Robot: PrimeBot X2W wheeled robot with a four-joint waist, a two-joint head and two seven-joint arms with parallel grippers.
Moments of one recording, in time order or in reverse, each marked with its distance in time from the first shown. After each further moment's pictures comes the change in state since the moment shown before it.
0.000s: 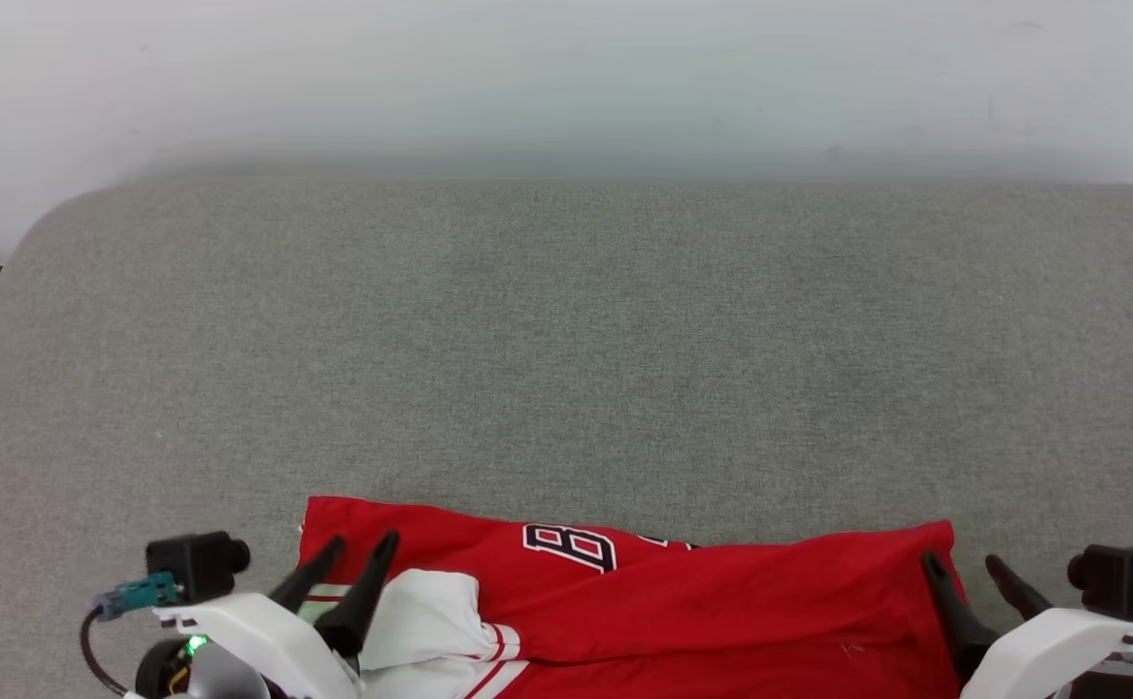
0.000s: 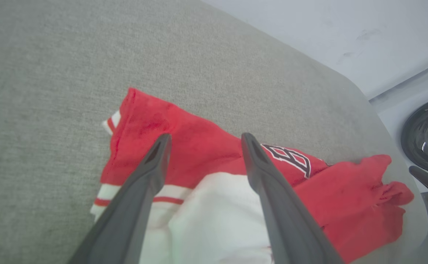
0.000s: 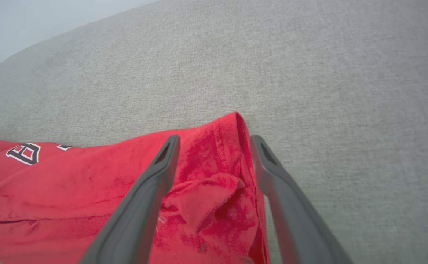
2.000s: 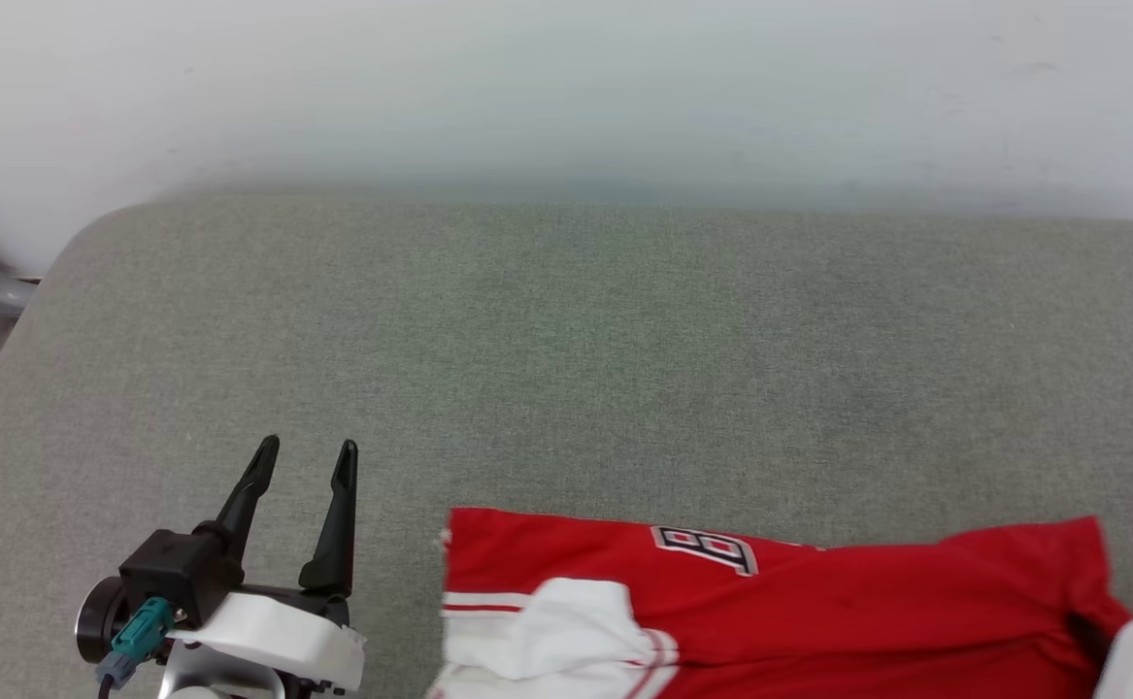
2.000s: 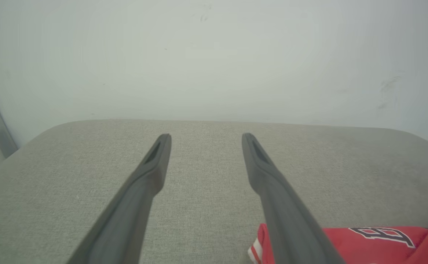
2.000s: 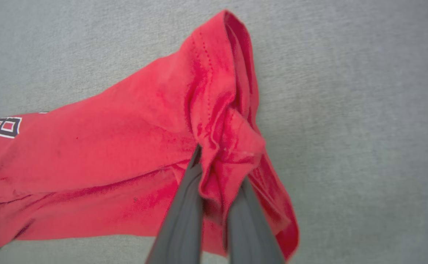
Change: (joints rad) left arm 0.055 -0.127 0.198 -0.143 0.538 0.110 -0.217; right arm -0.050 -0.082 -0.167 0.037 0.071 0.000 0.407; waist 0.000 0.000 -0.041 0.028
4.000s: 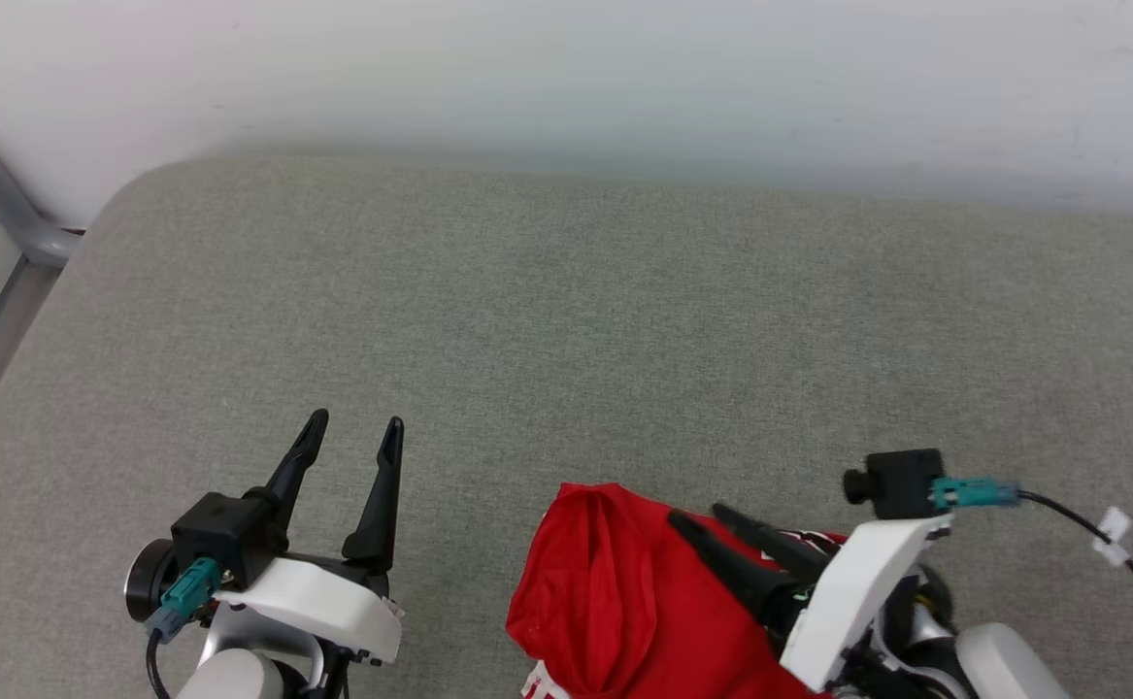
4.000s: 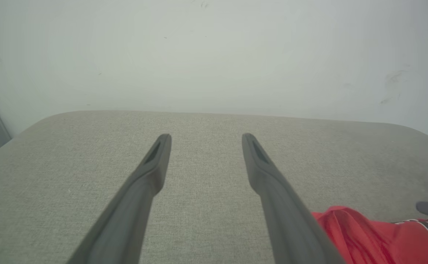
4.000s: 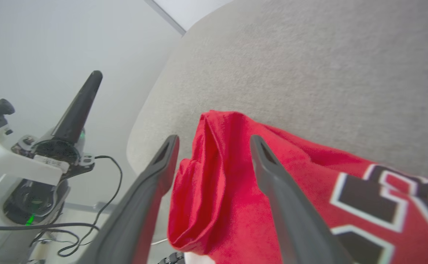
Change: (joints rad) left arm -0.093 -0.047 -0.046 0.084 0.015 -0.040 0.003; right arm -0.196 -0.009 0.656 0.045 0.527 0.000 -0.313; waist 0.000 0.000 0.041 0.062
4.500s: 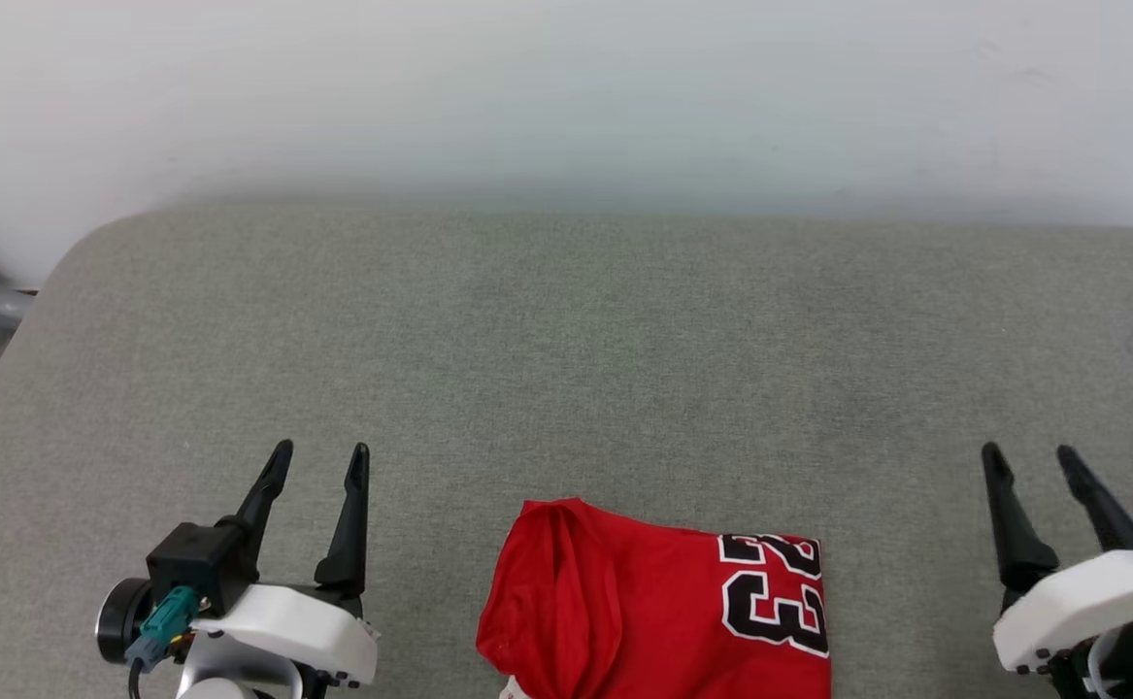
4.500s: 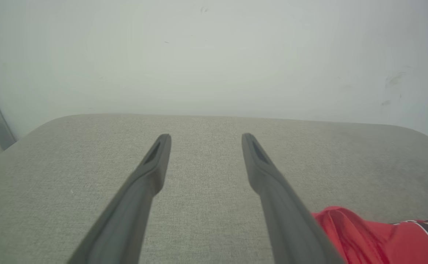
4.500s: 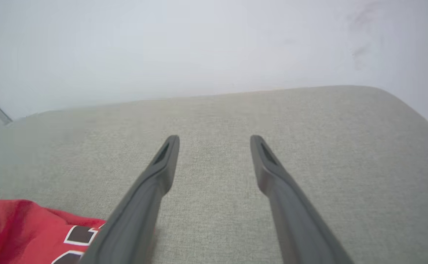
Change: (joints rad) left arm 0.059 0.003 0.042 -0.003 0.011 0.047 -0.002; right arm 0.155 0.065 -0.522 -0.132 -0.664 0.000 -0.259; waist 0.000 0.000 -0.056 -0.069
